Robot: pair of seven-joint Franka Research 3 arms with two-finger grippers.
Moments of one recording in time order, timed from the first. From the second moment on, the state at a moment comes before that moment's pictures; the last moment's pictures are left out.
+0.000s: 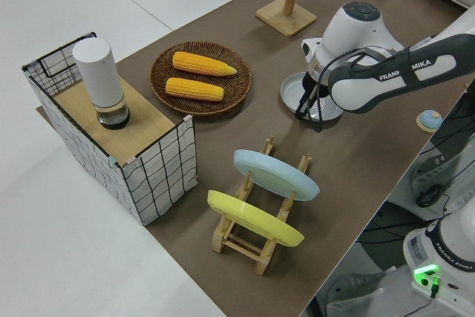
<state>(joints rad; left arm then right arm) 0.04 -0.07 -0.12 -2.56 0.00 2.62 -0.29 0.02 -0.01 0.12 -1.48 0.00 1.39 0.02</state>
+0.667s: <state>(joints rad) -0.13 -0.04 -0.13 -2.53 0.02 2.62 -0.65 0.02 -0.01 0.12 -1.48 0.00 1.39 0.02</state>
